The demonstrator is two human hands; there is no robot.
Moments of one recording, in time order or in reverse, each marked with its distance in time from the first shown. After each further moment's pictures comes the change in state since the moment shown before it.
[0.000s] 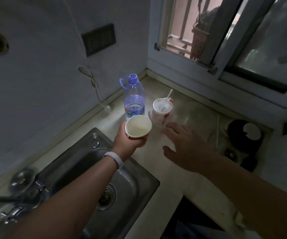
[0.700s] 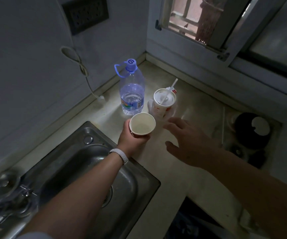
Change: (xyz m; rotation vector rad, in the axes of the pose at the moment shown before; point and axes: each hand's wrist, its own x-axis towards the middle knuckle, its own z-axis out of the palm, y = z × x) left_hand 0.035 -0.047 0.030 0.037 -0.057 -0.033; right_hand 0.032 0.032 0.034 -0.018 -0.063 0.019
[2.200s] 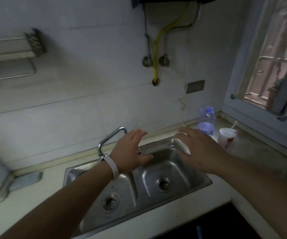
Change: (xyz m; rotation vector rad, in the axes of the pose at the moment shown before) left_hand -0.447 0.152 -0.218 0.999 0.393 0.328; right_hand -0.214 -0.238 -0.121 0.003 0.144 -0.541
